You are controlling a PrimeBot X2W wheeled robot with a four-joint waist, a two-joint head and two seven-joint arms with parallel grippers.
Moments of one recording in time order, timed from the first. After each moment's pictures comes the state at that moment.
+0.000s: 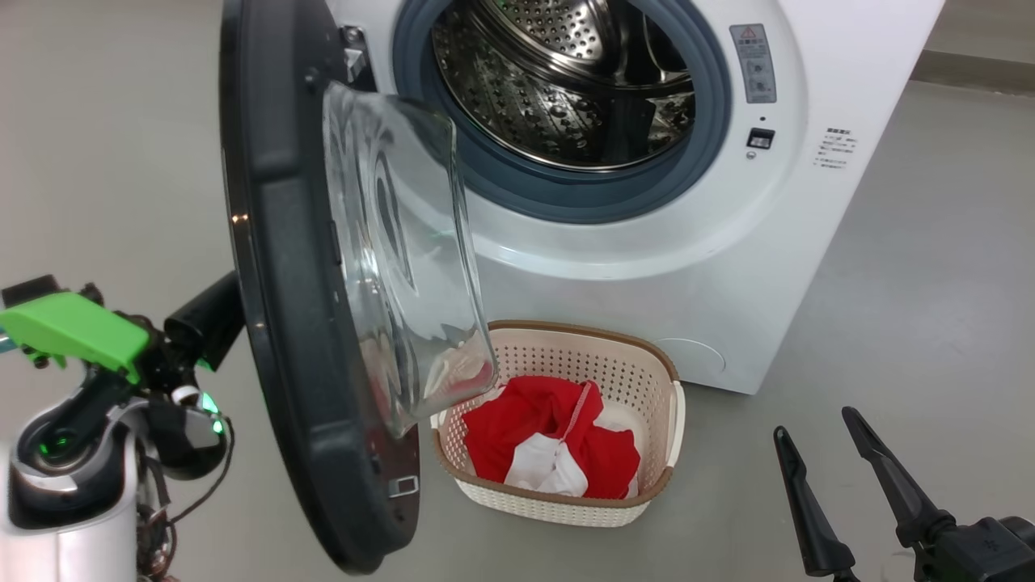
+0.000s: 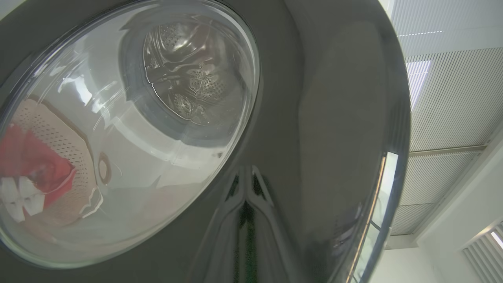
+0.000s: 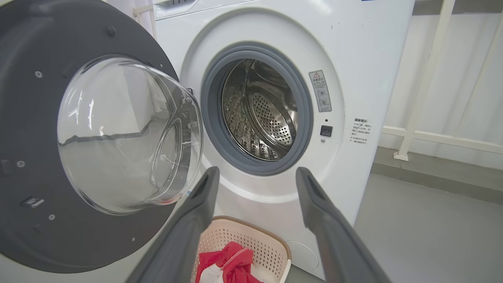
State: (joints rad) left arm -0.51 0.06 0.23 0.19 -1.48 0.31 0.73; right arm 0.24 -0.03 0.00 -0.24 0.16 0.13 -0.12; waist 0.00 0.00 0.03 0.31
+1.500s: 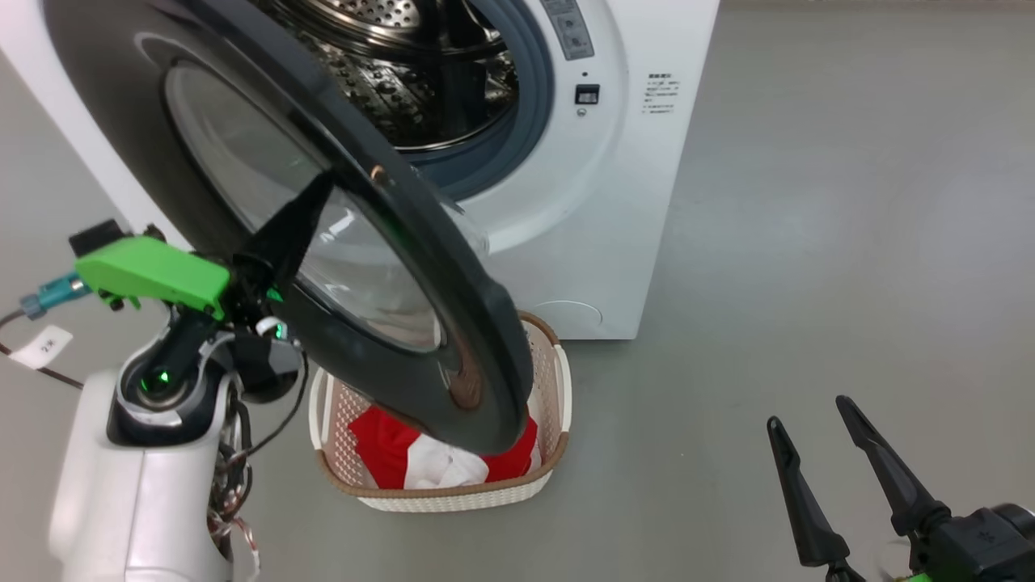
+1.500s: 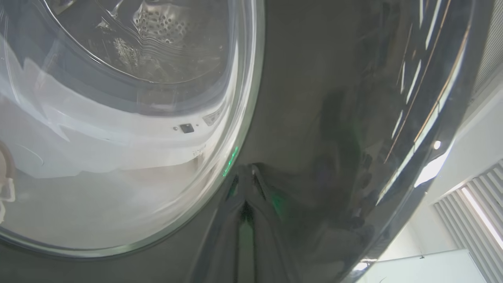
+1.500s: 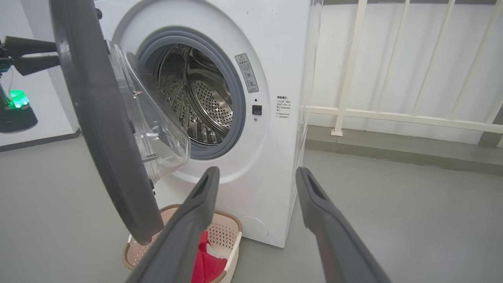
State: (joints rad) left arm -0.66 0.04 0.03 0.39 -1.58 0.14 0.45; right arm 0.23 -0.03 0.01 -0.25 0.15 0.13 -0.11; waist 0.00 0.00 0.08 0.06
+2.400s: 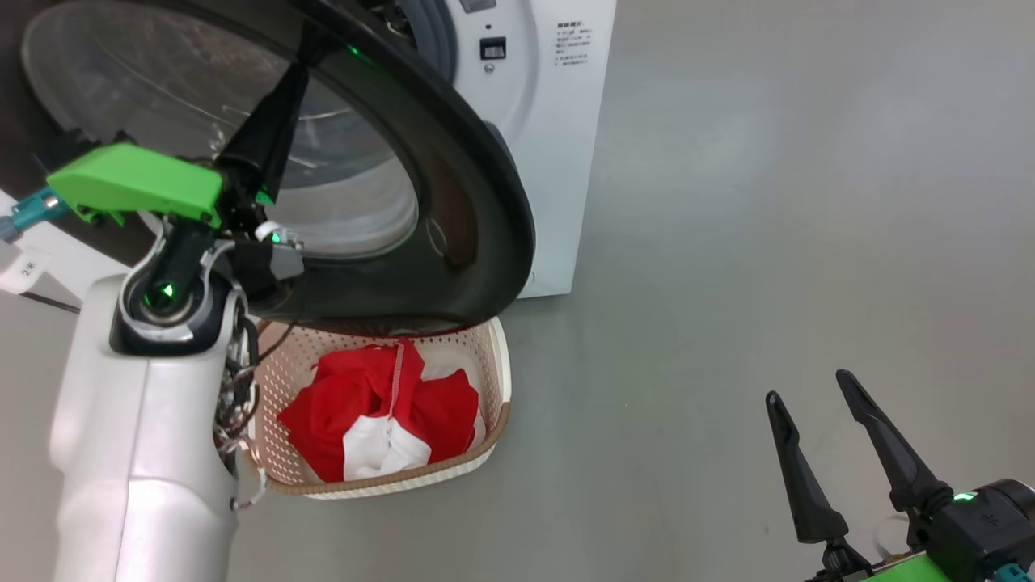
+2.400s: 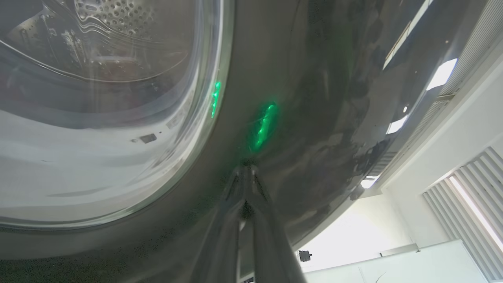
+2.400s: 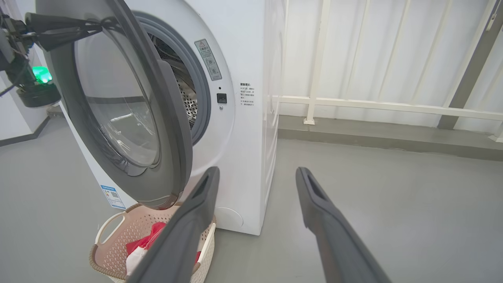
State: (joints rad) left arm -0.86 0.02 0.00 0.54 -1.57 0.04 0.31; right arm 0.17 -0.03 0.02 -0.24 0.15 0.13 -0.12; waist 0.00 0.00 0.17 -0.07
